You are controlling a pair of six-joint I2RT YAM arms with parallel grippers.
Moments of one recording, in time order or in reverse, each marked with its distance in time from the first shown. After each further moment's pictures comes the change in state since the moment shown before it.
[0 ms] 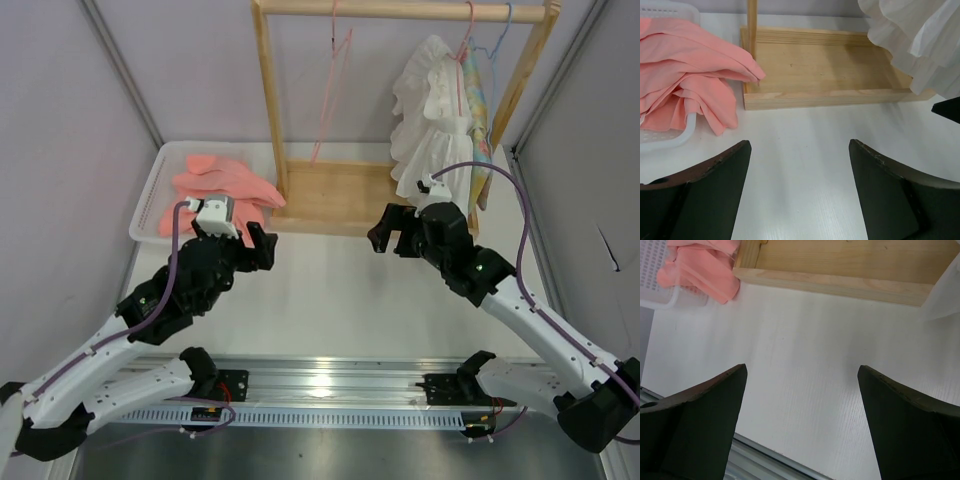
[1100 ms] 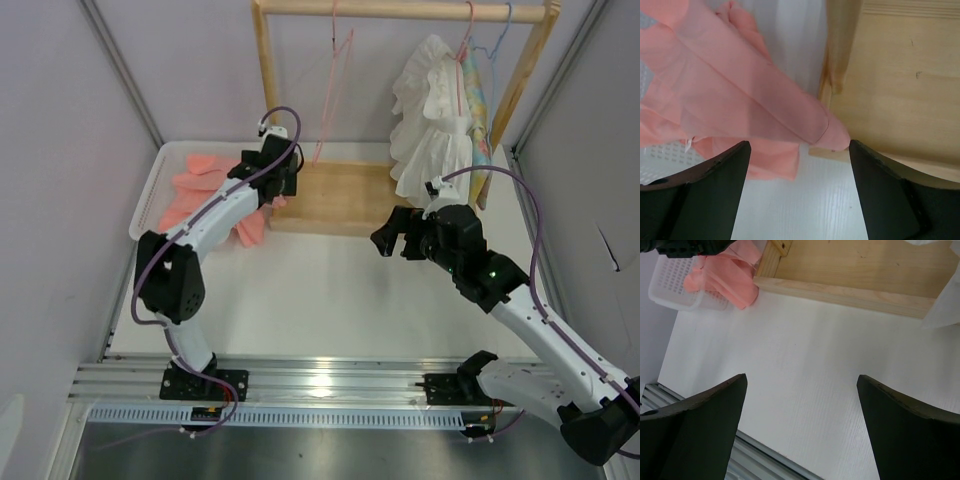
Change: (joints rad) left arm 0.436 1.050 0.583 -0.044 0.051 0.126; right arm -0.031 -0.076 -0.010 -0.015 -0.103 -0.024
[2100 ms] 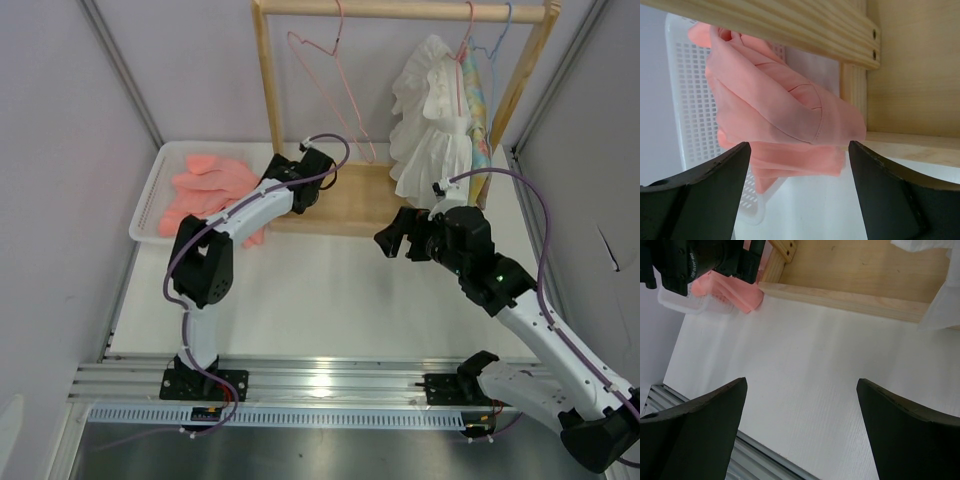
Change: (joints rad) left arm -0.127 0.227 0.174 -0.149 -0.274 0.293; right arm -0.034 -0.032 -0.006 -0.010 -0.046 -0.010
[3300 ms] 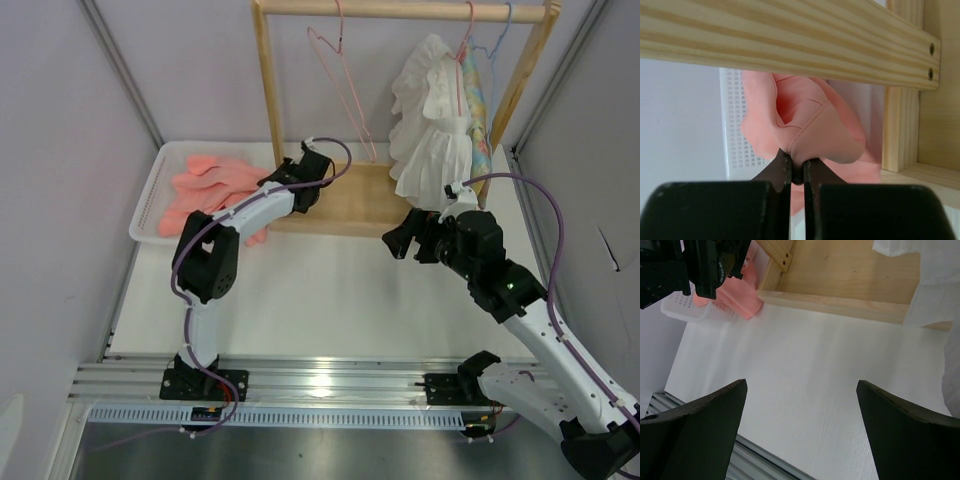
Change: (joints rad) left arm 0.024 0.055 -0.058 0.215 -0.172 0.233; right arm -0.039 -0.068 -0.016 -0.024 -0.009 0.000
